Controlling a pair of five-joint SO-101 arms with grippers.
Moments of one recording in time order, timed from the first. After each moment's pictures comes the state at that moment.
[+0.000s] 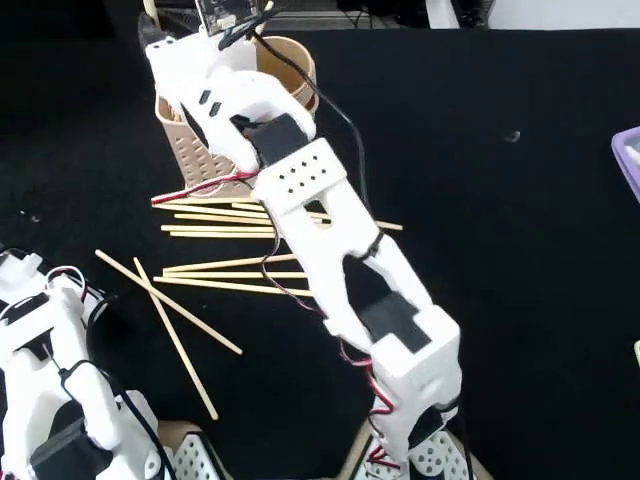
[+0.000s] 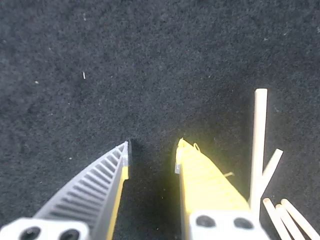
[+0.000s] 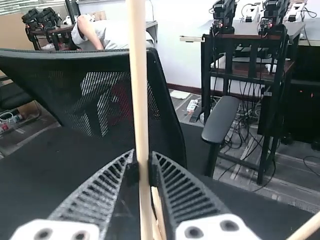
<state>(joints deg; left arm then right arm) -41.6 -28.9 66.2 36.3 17.4 -34.8 21.1 -32.0 25.1 -7.3</state>
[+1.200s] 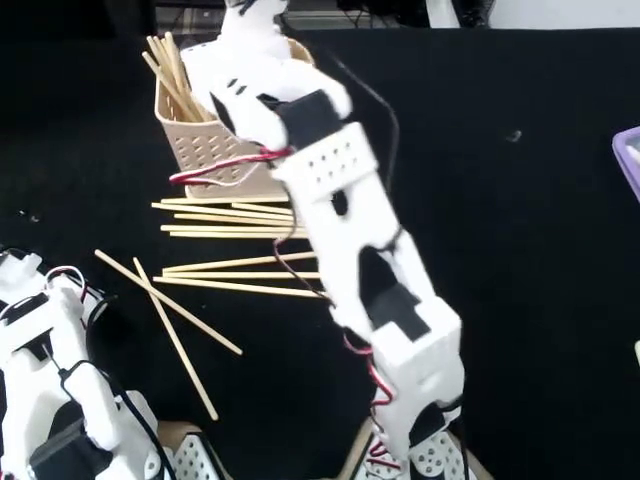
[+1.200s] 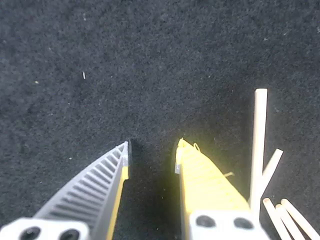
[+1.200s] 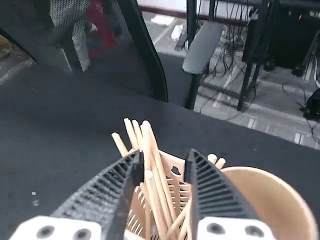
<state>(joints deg) -41.6 -28.9 66.2 36.3 17.4 -31.4 22.1 -52.3 62.6 -7.3</state>
